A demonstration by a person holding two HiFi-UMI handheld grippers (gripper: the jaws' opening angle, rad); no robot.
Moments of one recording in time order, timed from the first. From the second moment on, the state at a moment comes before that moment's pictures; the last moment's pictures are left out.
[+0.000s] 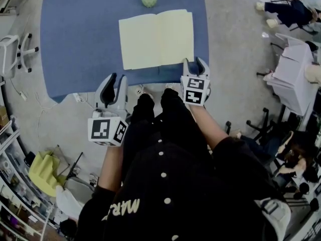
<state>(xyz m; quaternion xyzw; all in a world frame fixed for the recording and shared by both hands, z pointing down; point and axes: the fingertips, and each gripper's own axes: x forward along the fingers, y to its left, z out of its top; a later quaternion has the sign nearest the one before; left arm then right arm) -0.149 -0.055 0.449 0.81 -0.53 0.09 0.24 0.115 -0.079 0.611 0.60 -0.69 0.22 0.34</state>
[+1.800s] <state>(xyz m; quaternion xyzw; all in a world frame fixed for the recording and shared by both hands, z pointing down) -0.037 -0.100 0.486 0.82 -0.42 0.03 0.38 0.114 -0.092 0.620 0.53 -0.73 0.23 0.37</state>
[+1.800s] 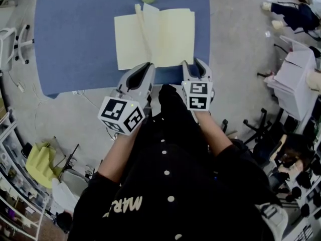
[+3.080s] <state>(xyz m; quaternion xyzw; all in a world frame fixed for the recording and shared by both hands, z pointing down) 0.137 -0.104 0.613 0.79 -0.36 0.20 0.46 0.231 -0.124 0.576 0.56 -0.75 0.20 0.28</state>
